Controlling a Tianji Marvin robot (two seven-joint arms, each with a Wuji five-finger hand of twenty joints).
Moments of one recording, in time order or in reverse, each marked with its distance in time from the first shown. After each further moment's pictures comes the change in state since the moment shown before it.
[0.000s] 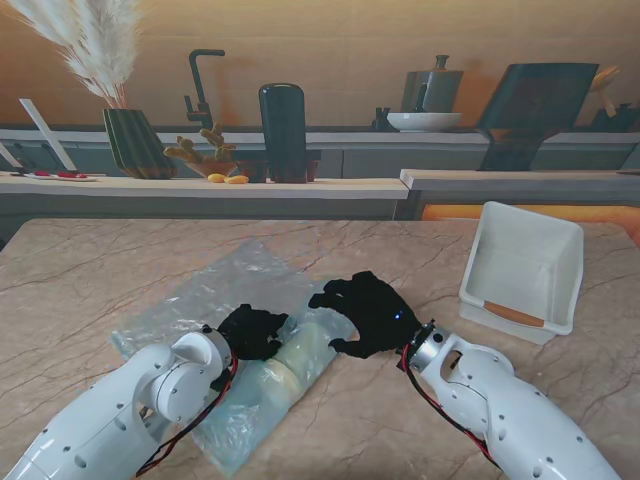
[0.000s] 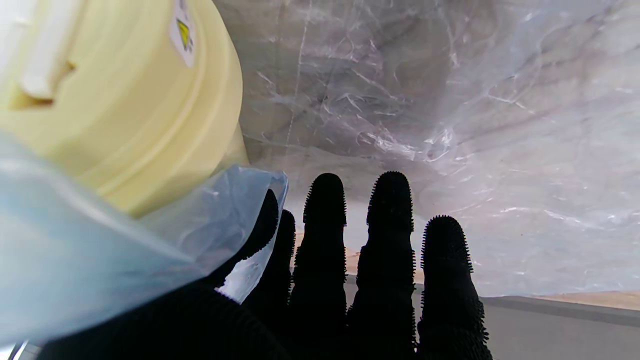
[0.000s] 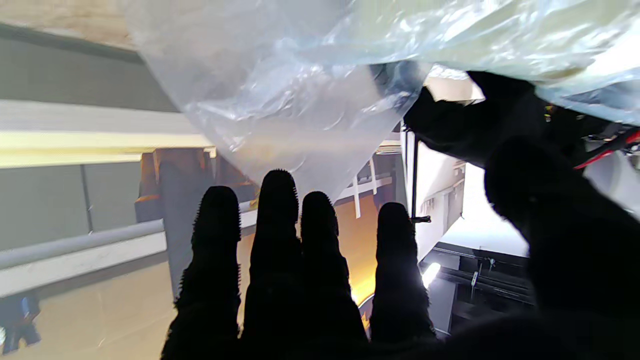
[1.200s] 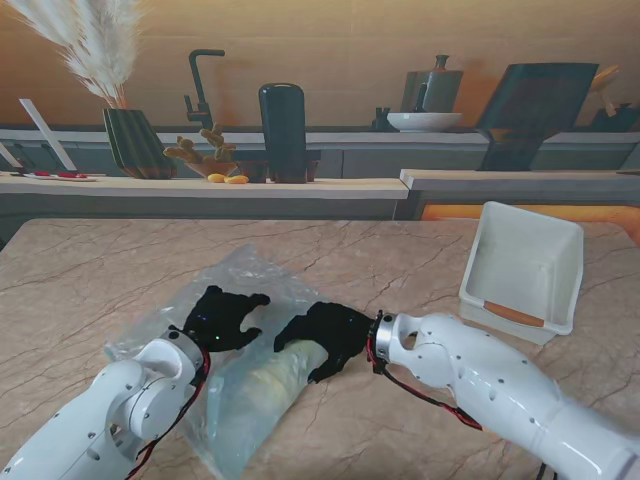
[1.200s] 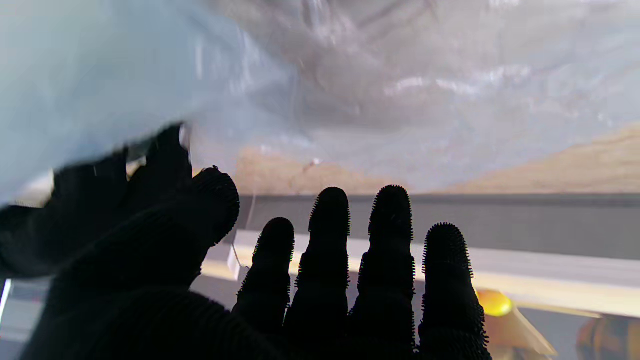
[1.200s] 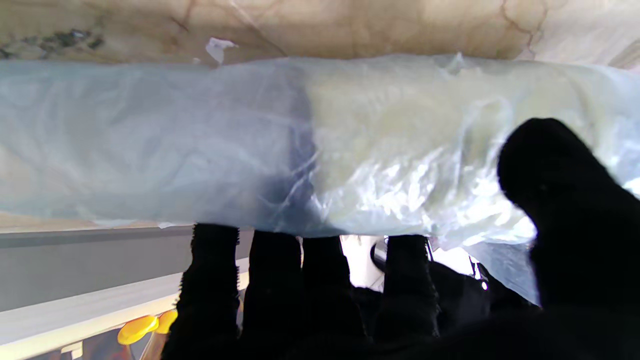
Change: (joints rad) left arm 0.183 -0.007 -0.207 -0.119 0.178 -0.010 0.183; right arm 0.425 -0.048 -0.477 0.353 0.334 -0.193 0.266; left_hand -0.093 -0.003 -0.172 0.000 -0.023 0.000 -0.081 -0.024 -0.078 0.039 -0.048 -0.066 -0.067 0.004 -0.077 -0.021 -0.035 0.006 -0.060 -0.030; right_hand 0.033 -0.049 -0.105 -0.002 -0.053 -0.098 -0.018 -0.012 0.020 -0.014 -0.052 -0.024 0.005 0.010 -0.091 0.008 -0.025 0.003 -0.075 -0.025
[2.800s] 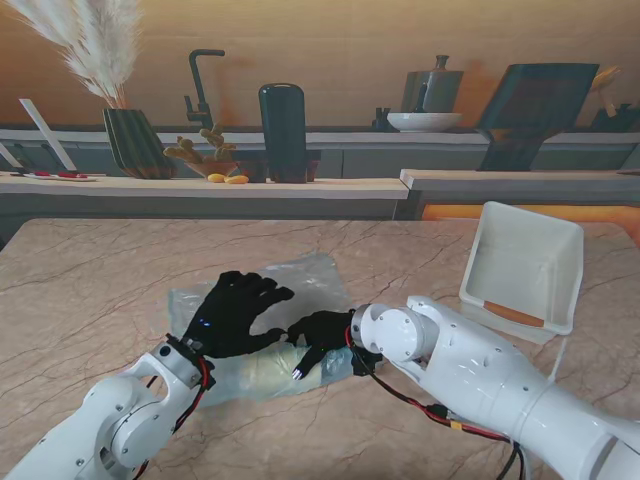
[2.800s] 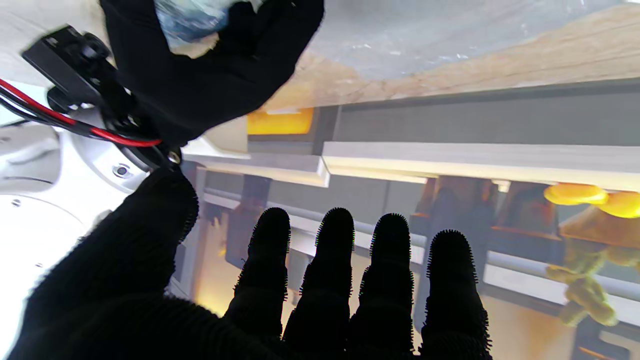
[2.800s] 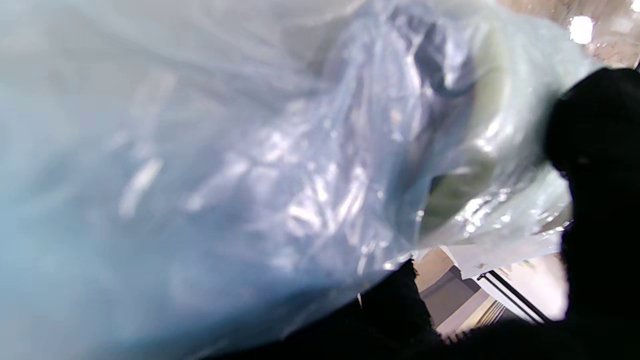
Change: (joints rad) left arm 0.105 -0.015 -0.063 -0.099 0.061 -0.250 0.235; right arm 0.048 -0.041 -0.026 -0.090 0.619 0.584 0.587; left_hand -0.101 0.048 -0.176 -0.001 0.078 -0.039 -0.019 0.028 -0.125 0.048 -0.086 -0.039 -0.159 -0.003 -0.133 -0.075 -0.030 0.033 -0.065 -0.024; right_hand -0.015 -0.193 0.000 -0.194 0.373 0.238 0.013 -0.114 0.493 0.172 0.268 0.015 0.657 -0.186 1.168 0.402 0.843 -0.121 1.066 0.156
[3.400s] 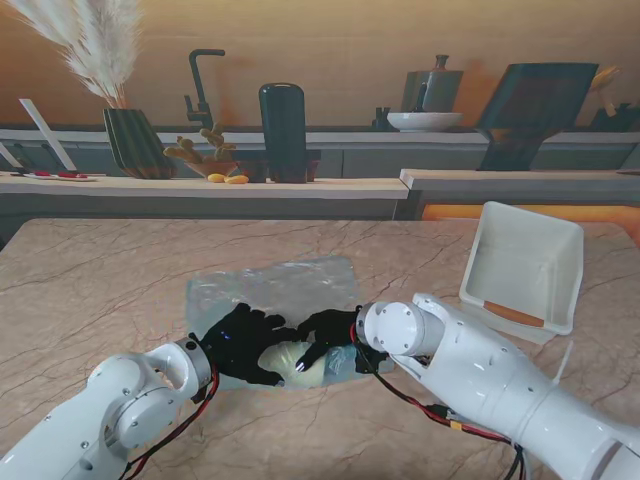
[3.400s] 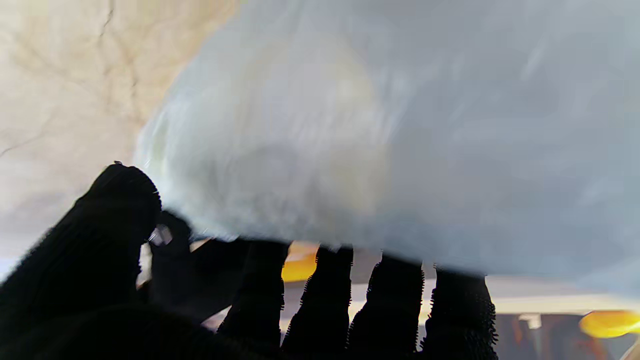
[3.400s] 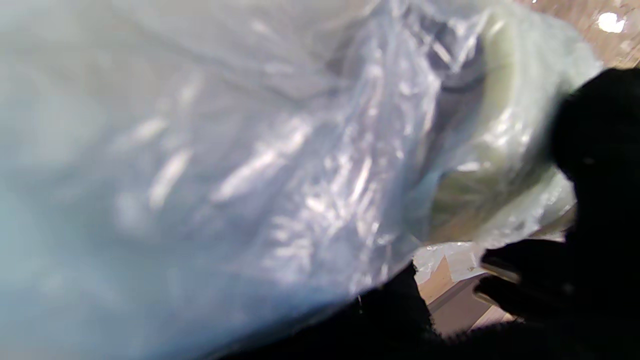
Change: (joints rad) left arm -0.094 0.056 0.083 -0.009 0.057 0.025 -0.463; right arm -0.028 0.000 0.059 -0.016 0.035 0.130 0.036; left_hand -0.140 -0.071 -0.006 0.000 -0.123 -0.024 -0.079 0.007 -0.135 0.000 -0.073 -0.046 0.035 0.095 0.015 -0.026 0.080 0.062 0.000 0.061; right_hand -0.009 0.000 -0.017 0.000 0.042 0.004 0.000 -0.026 0.028 0.007 0.027 0.007 0.011 -0.015 0.025 0.017 0.011 -0.009 0.009 0.000
